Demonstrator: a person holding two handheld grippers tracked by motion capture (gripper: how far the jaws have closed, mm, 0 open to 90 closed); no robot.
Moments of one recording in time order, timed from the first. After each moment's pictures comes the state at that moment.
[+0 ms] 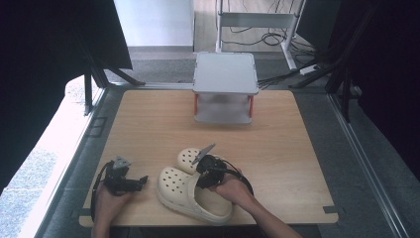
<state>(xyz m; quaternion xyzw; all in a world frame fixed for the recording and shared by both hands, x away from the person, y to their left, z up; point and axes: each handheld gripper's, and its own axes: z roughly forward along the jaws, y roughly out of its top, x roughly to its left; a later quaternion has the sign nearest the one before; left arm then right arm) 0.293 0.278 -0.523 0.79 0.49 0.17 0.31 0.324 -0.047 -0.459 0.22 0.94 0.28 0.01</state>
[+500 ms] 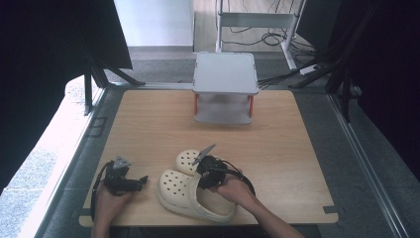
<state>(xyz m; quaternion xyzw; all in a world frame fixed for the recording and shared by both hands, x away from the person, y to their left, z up) 0.293 0.279 -0.523 0.80 0.49 0.17 0.31 0.318 -0.049 -0.452 0.22 0.94 0.27 0.01</state>
